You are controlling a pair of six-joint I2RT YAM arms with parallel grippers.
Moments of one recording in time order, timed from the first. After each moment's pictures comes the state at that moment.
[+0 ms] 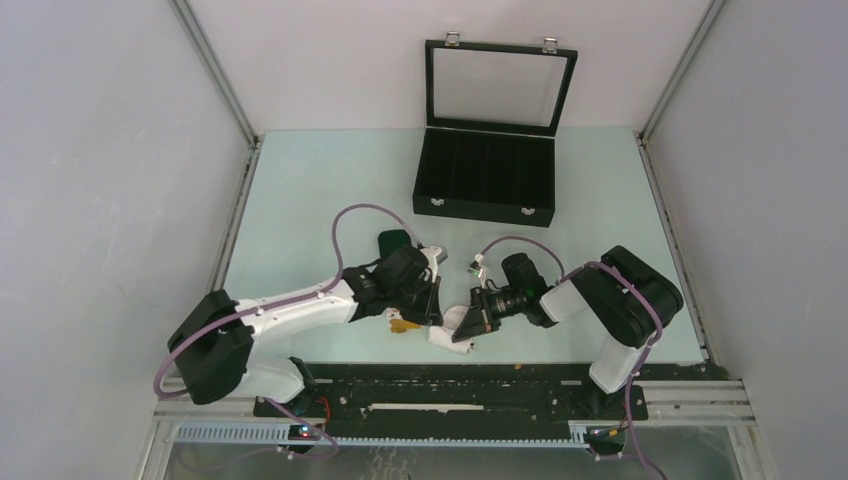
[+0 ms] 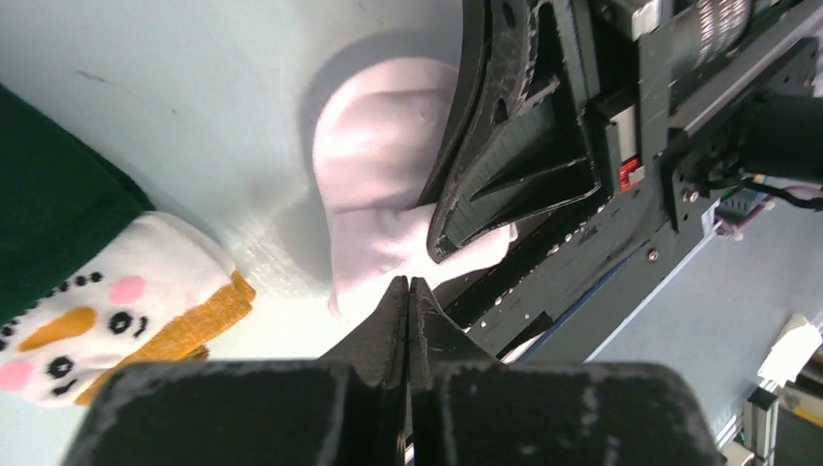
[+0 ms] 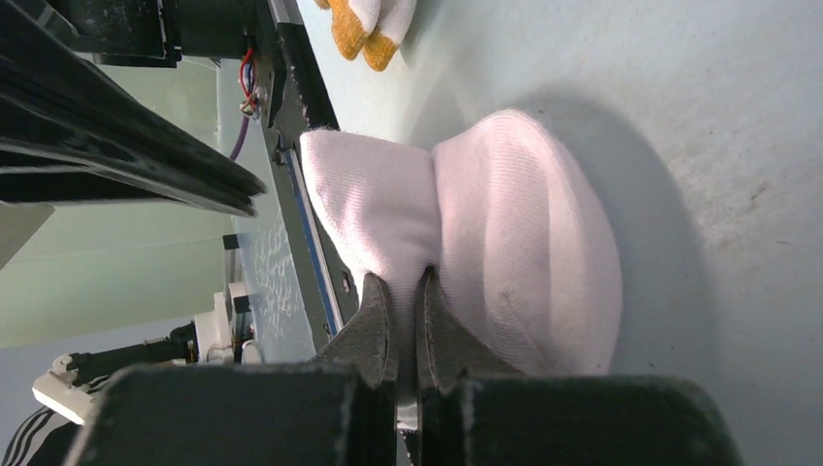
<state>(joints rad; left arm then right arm) -0.90 1.33 0.76 -0.30 0.21 -0.60 0.60 1.75 0.43 0.56 -0.95 0.58</state>
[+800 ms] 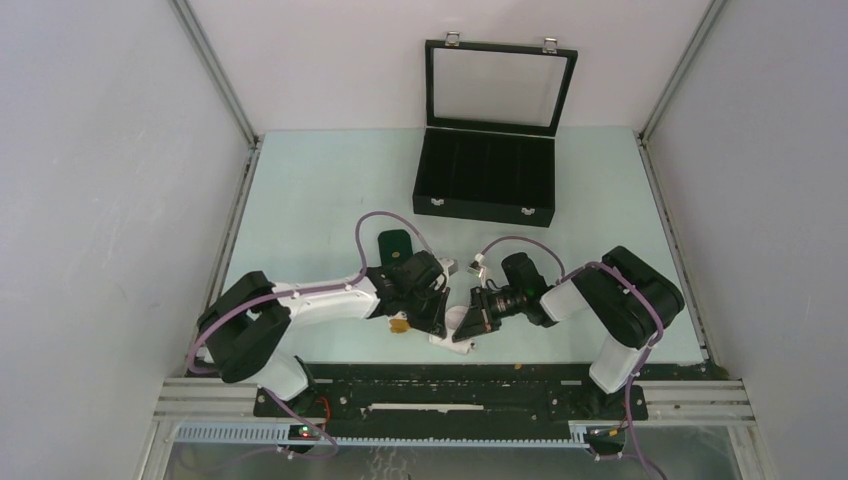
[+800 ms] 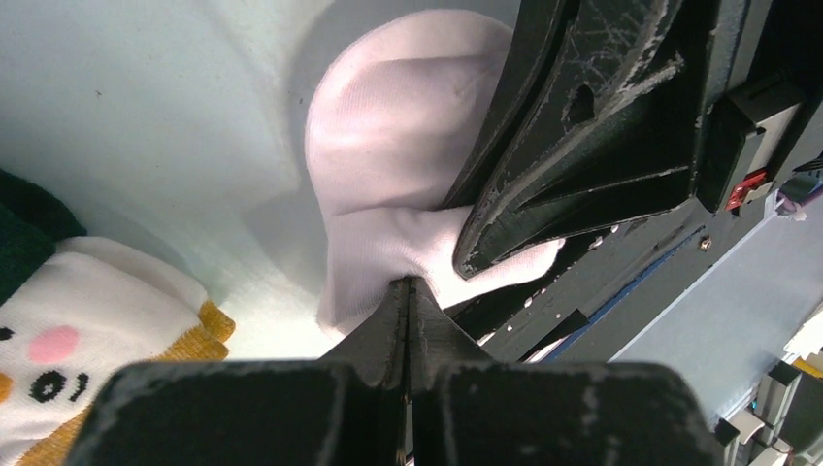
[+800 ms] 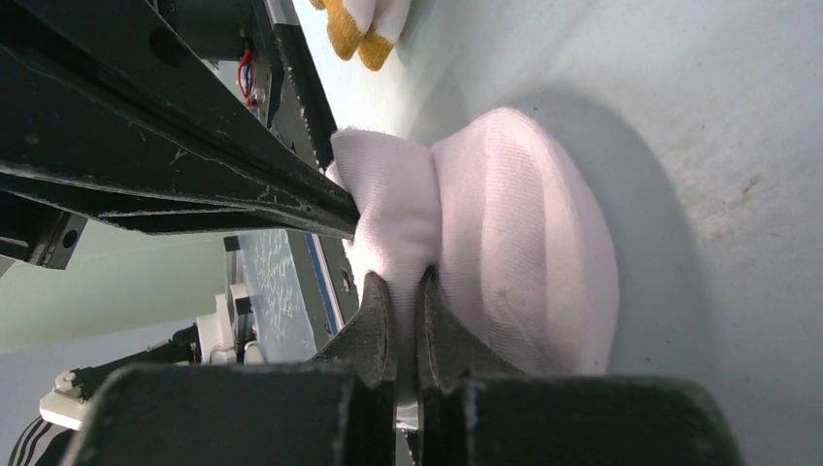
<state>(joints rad) -0.94 1.52 0.79 -0.30 0.26 -0.59 0.60 1.75 0.44 0.55 -0.95 0.58</state>
